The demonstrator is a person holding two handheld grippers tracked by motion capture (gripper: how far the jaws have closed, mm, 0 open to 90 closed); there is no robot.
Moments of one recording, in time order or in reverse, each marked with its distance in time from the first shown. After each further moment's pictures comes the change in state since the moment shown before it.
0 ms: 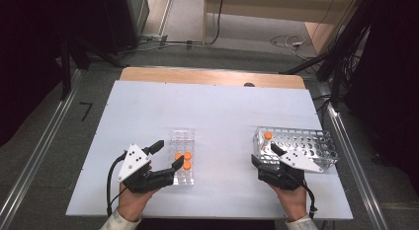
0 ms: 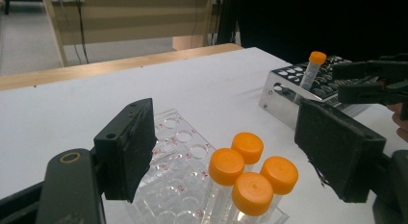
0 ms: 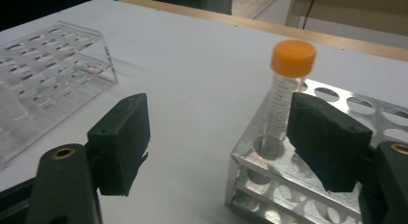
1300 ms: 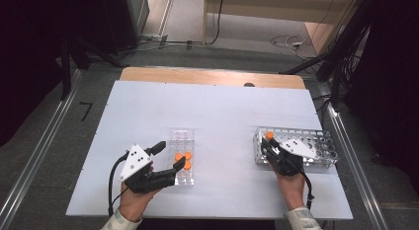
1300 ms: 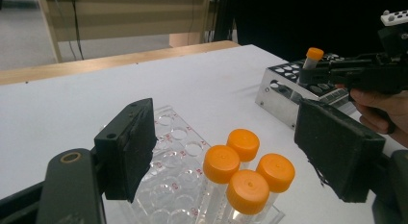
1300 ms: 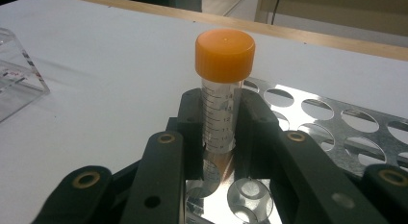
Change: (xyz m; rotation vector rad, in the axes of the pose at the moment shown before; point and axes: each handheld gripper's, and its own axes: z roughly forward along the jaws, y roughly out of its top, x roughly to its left) left arm -0.001 -0.002 0.003 0.013 -0.011 -0.005; right arm -0.026 -0.002 0.033 0.004 -0.106 0.029
